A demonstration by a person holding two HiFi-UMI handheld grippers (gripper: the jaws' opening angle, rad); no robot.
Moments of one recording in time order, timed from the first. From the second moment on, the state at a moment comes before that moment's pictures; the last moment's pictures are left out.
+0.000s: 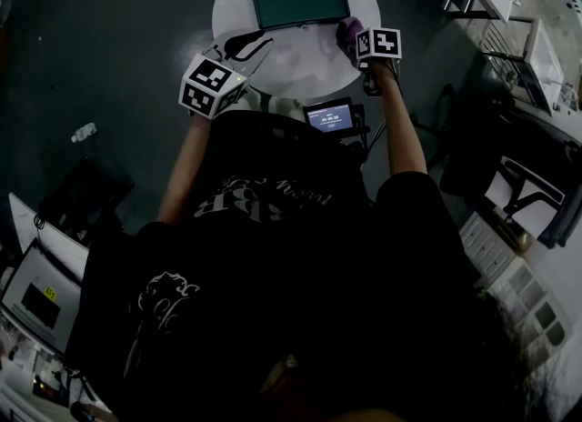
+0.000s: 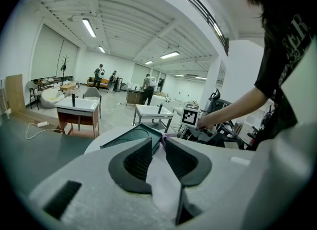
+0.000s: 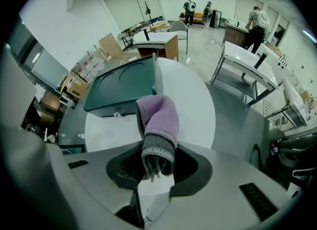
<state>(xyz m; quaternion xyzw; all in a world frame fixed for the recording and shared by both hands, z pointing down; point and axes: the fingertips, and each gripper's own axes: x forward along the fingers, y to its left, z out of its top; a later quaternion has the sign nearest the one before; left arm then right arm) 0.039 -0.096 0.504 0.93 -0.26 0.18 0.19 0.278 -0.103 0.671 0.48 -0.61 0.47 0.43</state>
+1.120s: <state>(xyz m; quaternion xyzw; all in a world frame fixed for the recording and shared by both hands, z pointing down) -0.067 -0.116 0.521 0.94 -0.24 0.17 0.20 0.069 -0.072 0.663 0.31 -0.69 0.42 0.50</state>
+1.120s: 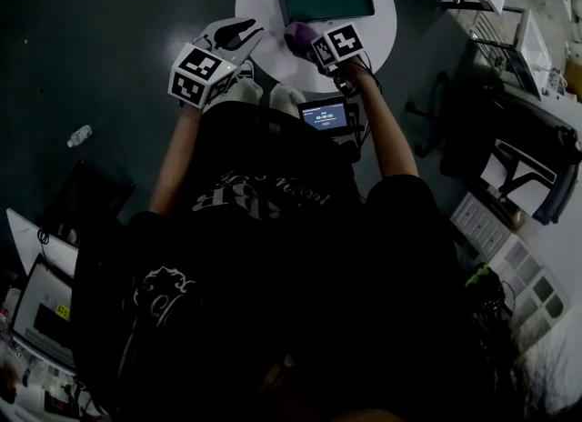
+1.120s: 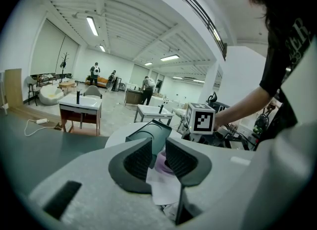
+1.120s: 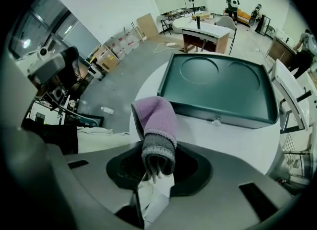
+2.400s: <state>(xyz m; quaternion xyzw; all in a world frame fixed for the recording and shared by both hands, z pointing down) -0.143 -0.172 0.523 0.90 -0.35 0.11 0.23 -0.027 -0.230 0.643 0.27 -0.68 0.34 0.59</state>
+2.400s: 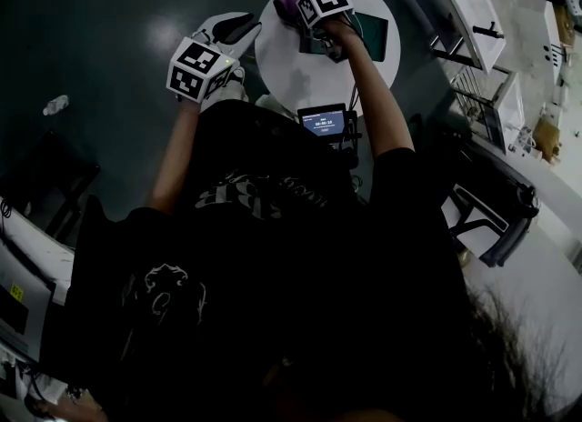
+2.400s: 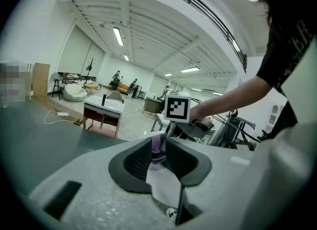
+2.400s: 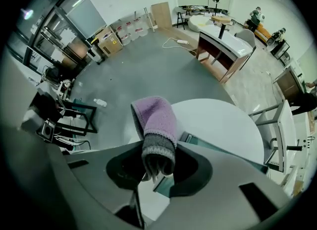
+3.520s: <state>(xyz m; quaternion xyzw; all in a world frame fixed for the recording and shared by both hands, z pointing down) -0.096 -0.184 0.529 0.89 -0.35 0.14 0.24 0.109 -0.306 0.644 0.33 -0.64 0.41 0.56</state>
